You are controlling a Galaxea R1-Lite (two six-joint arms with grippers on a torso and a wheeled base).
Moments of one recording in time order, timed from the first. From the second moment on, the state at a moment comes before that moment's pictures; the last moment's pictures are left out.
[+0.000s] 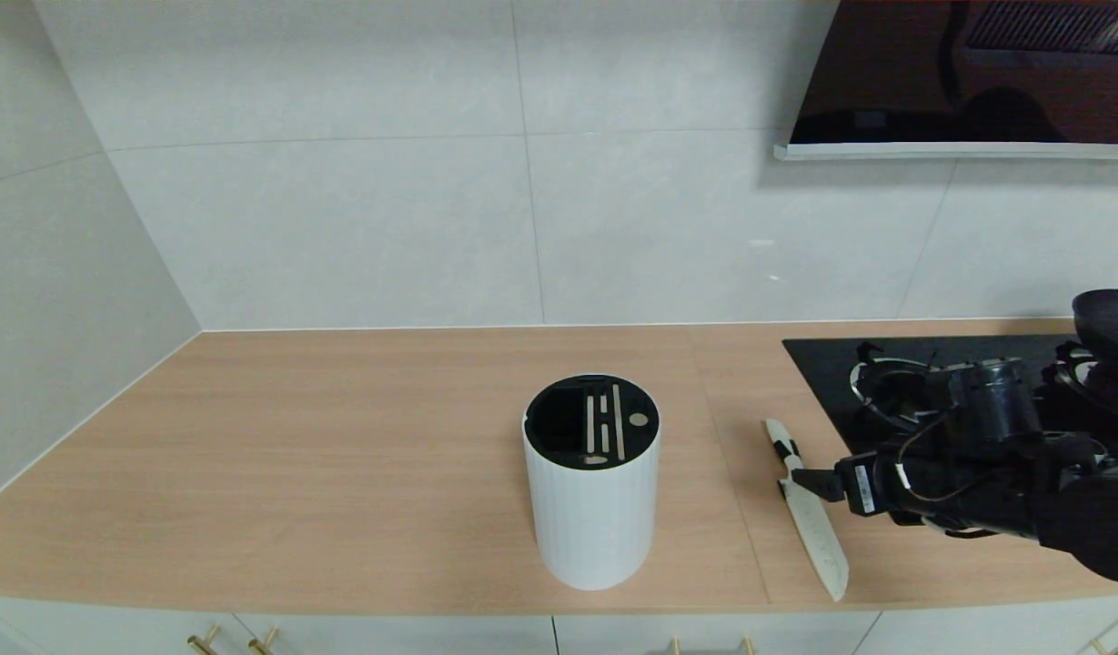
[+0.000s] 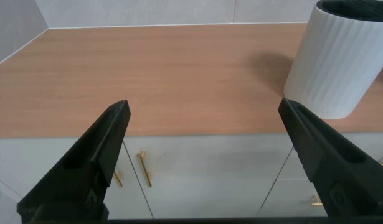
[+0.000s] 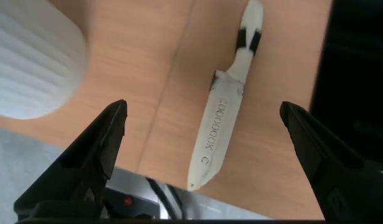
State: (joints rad) left arm 0.00 0.00 0.00 0.00 -0.01 0.00; right arm 0.27 1.82 -0.63 -0.57 0.01 0.00
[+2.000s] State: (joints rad) left arm 0.00 0.00 0.00 0.00 -0.01 0.00; right arm 0.27 2.27 -0.79 -0.76 -0.17 0.14
